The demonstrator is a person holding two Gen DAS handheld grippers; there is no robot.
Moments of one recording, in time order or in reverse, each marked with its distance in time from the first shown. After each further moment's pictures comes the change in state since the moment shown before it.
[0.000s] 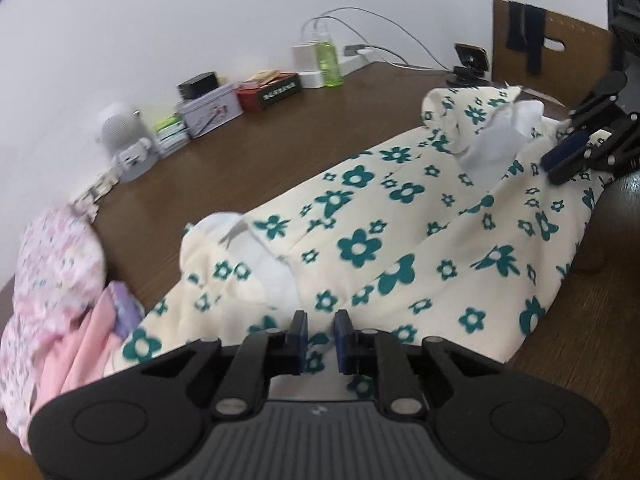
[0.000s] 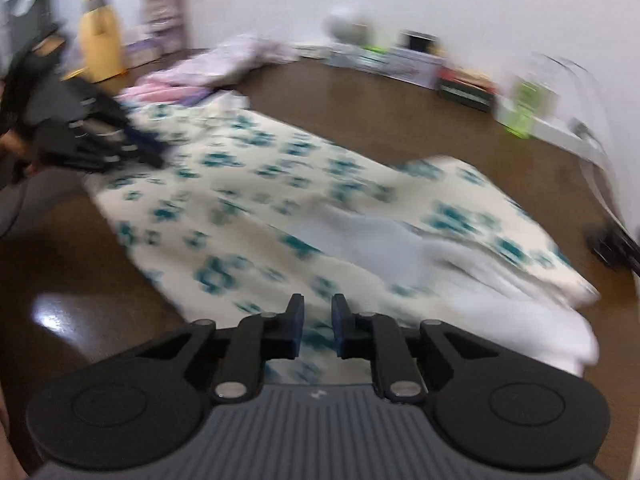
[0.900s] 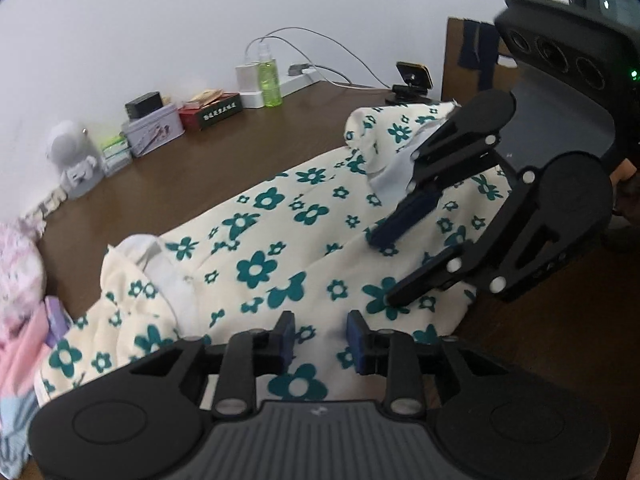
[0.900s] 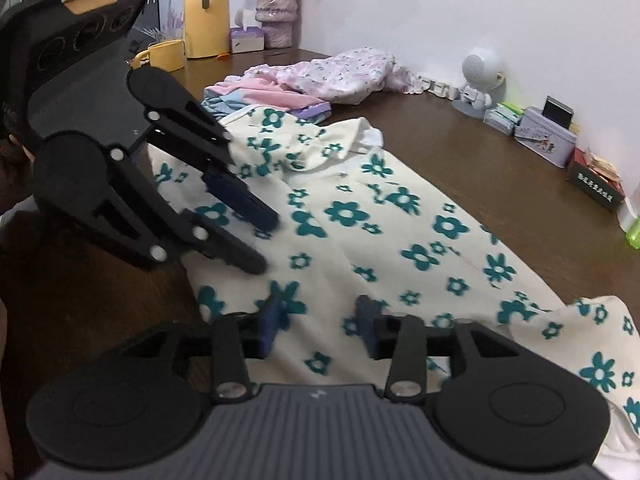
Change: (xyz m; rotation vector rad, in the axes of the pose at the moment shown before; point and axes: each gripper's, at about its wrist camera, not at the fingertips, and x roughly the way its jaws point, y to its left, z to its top) left arm -0.011 -0.043 0.004 0.005 -0.052 -0.151; right arm 0.053 0.081 0.052 -0.271 -0.088 0.218
